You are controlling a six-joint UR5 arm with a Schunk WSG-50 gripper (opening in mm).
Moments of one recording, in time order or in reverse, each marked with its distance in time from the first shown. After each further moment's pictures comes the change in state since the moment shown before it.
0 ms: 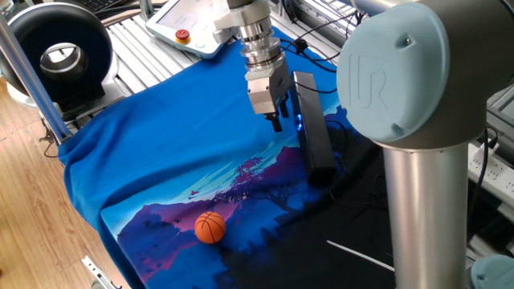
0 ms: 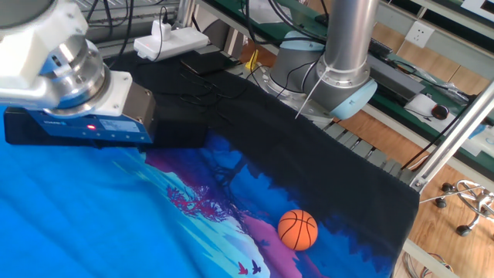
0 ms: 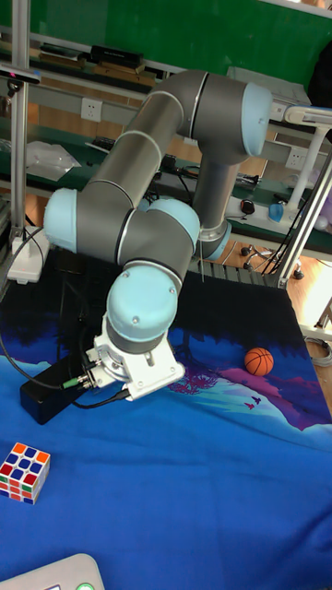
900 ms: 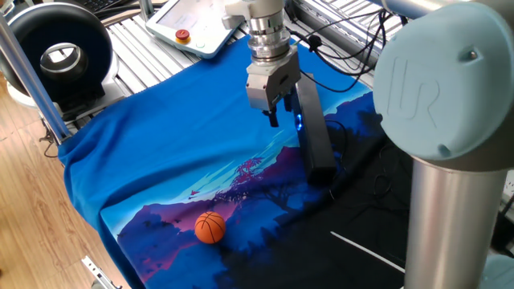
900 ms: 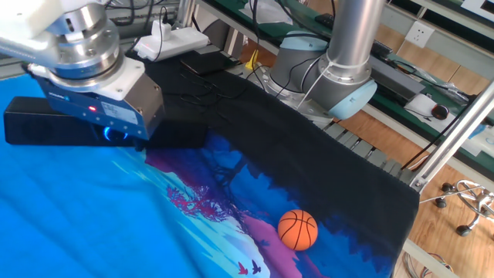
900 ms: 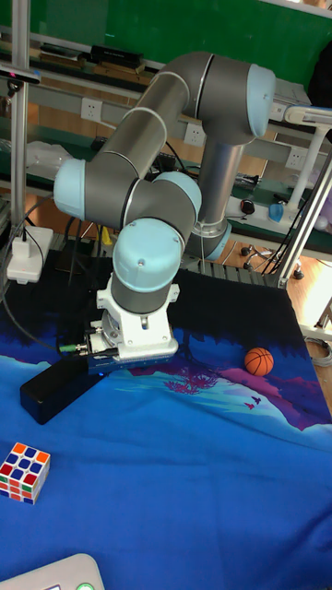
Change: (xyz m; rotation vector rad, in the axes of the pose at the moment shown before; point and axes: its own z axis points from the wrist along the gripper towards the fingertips) arm 0.009 0.004 -0.003 0.046 -0.113 0.259
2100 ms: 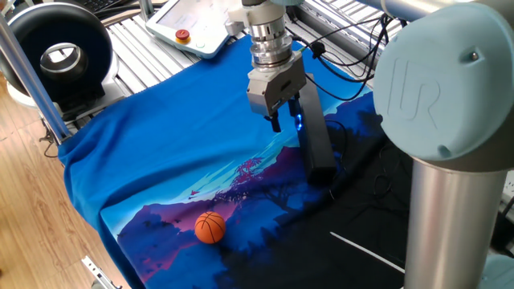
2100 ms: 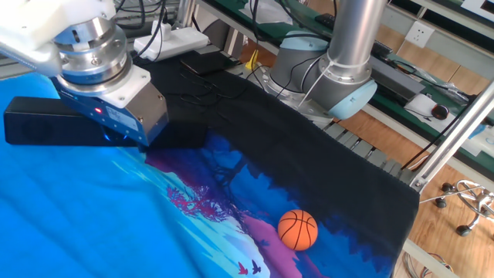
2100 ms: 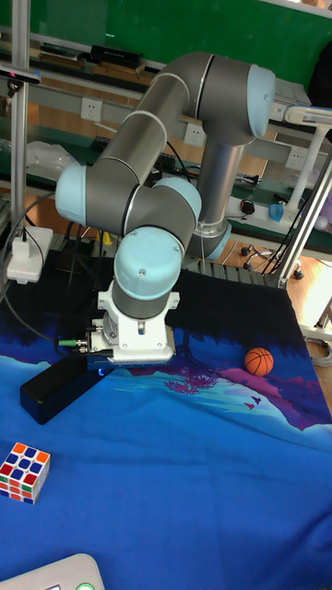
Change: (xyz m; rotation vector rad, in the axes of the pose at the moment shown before) arm 0.006 0.004 0.013 -0.007 0.036 0.089
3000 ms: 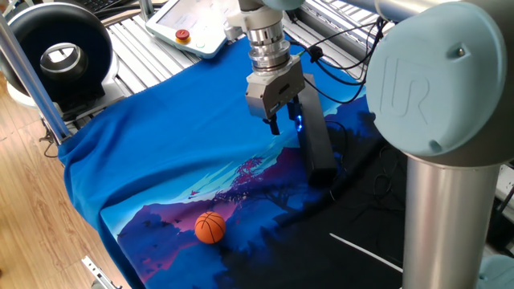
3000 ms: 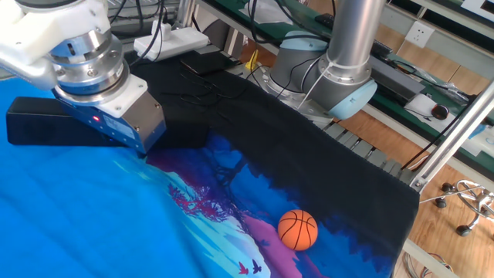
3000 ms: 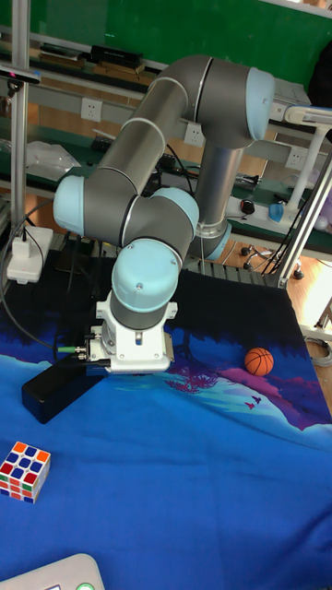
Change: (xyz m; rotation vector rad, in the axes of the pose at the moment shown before) arm -0.007 -0.002 0.009 -0.004 0.007 0.008
